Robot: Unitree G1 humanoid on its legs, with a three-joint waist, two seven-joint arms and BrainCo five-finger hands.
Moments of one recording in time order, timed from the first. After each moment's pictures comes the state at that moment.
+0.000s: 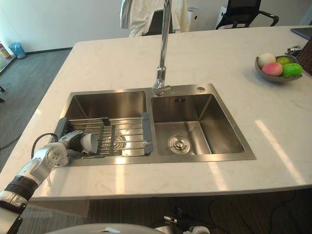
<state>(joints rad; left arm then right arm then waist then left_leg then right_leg) -0.30 0.55 -0.32 0.48 0.63 -0.11 -0.21 0.13 -0.22 -0.17 1.00 -0.01 -0.07 0.40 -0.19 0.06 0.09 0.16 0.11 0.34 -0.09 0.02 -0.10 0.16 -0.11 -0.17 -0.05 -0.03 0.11</state>
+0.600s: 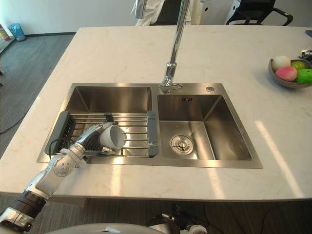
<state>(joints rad) -0.16 0.45 -0.31 0.10 0.42 -0.30 -0.07 0.13 -0.19 -0.16 1.01 0.00 -0.13 0.36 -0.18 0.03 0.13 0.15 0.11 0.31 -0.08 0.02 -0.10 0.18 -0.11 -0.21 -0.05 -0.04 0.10</state>
